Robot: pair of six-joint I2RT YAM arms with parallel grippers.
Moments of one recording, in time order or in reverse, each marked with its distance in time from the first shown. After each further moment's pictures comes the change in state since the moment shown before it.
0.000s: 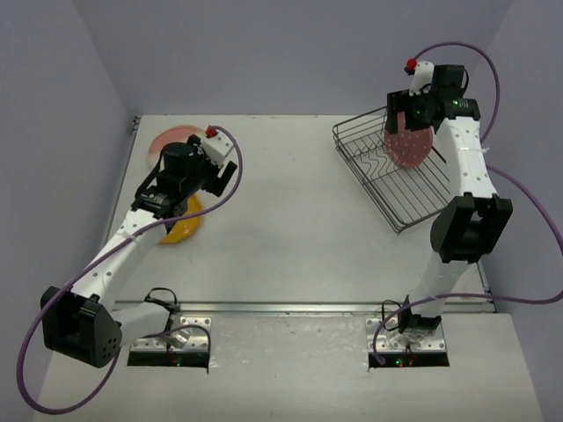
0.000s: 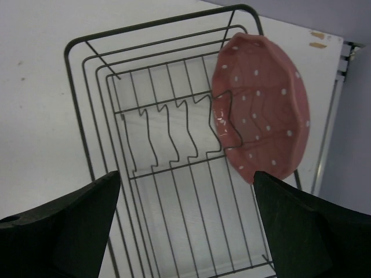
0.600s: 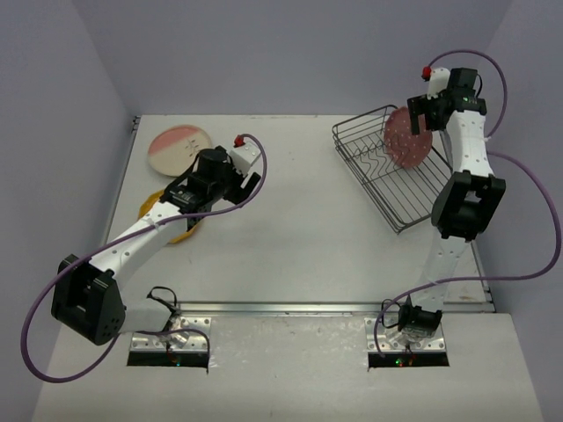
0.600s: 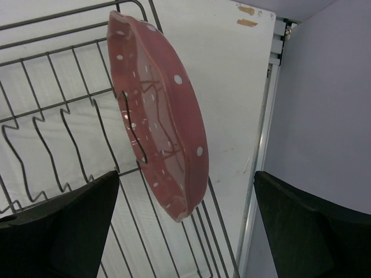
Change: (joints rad) left arm -0.202 0.150 0.004 -0.008 -0.144 -0.108; right arm -0.141 0.287 0.226 0.011 0.107 -0.176
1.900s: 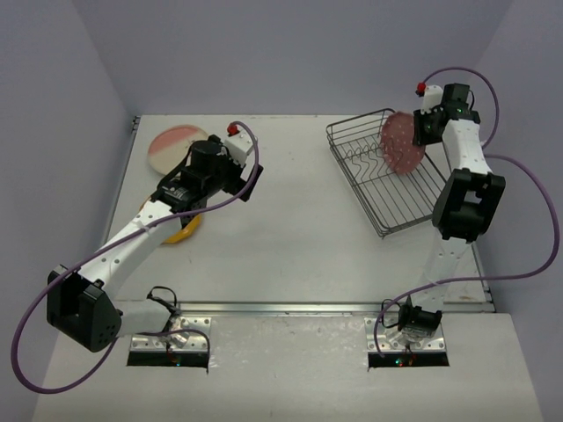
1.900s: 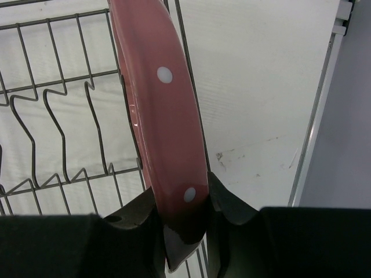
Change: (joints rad) left arm -0.003 -0.043 0.083 -0.045 0.051 -0.087; right arm -0.010 -0.013 -0.173 0.058 -0.092 0.033
